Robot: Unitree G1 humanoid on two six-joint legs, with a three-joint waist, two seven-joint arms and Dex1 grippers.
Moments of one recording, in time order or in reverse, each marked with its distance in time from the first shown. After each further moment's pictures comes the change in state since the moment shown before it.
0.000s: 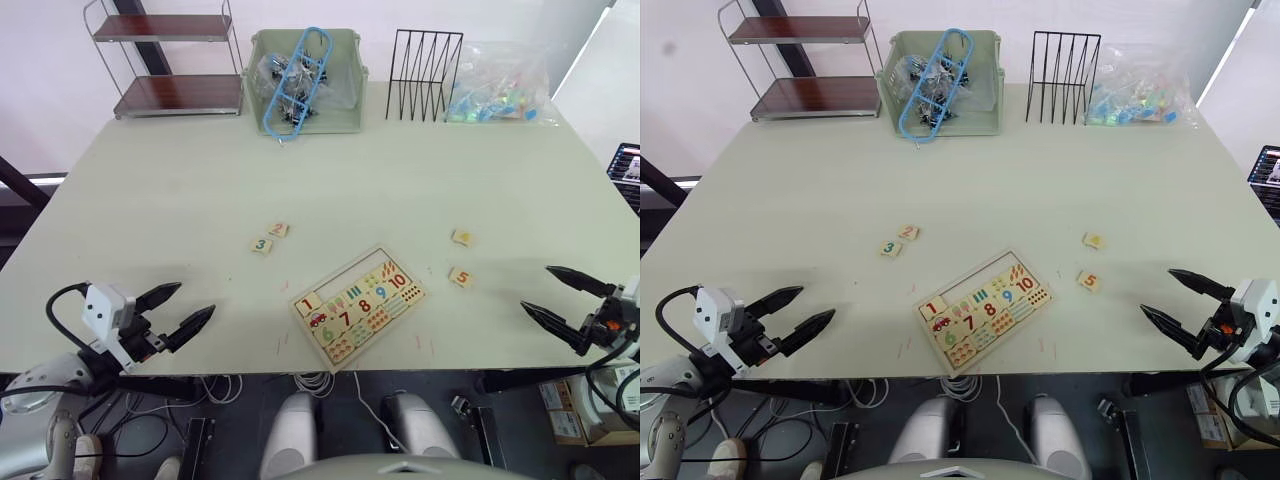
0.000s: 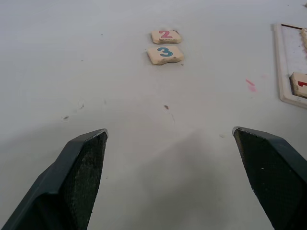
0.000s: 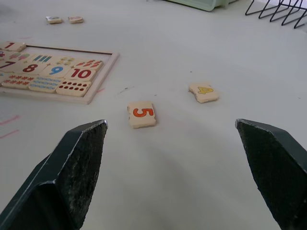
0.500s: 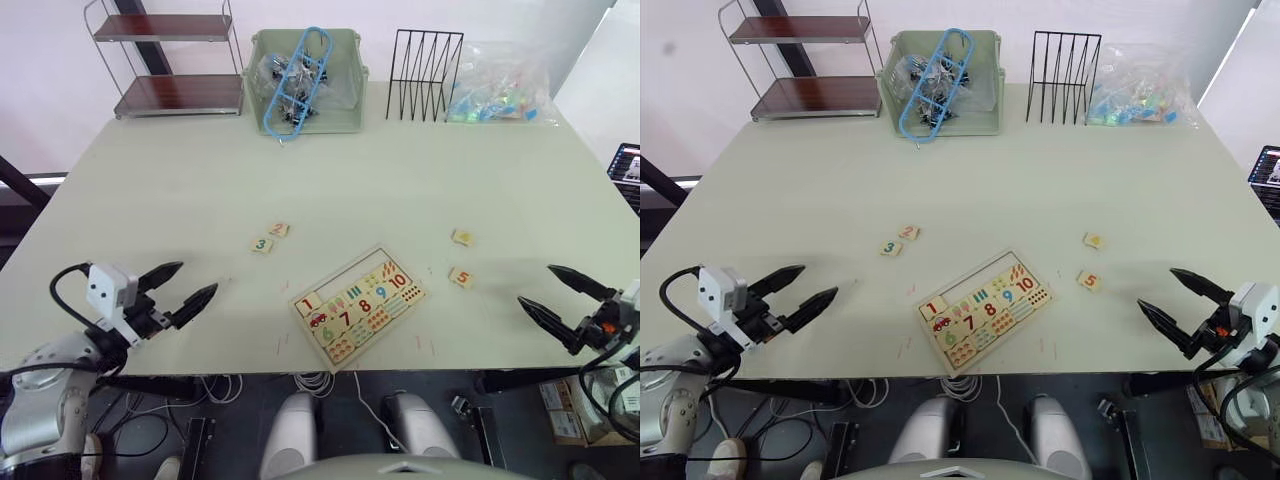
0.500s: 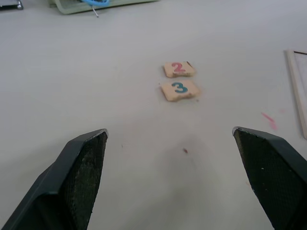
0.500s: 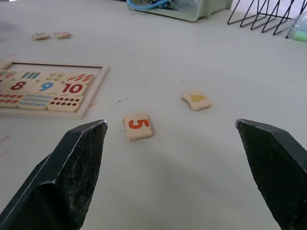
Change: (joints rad) left arm -0.155 0.000 -0.054 0.030 0.022 0.015 0.072; right arm 0.061 0.057 -0.012 -0.095 0.044 0.020 -0.071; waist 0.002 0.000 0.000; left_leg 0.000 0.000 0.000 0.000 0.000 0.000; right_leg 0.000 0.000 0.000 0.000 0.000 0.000
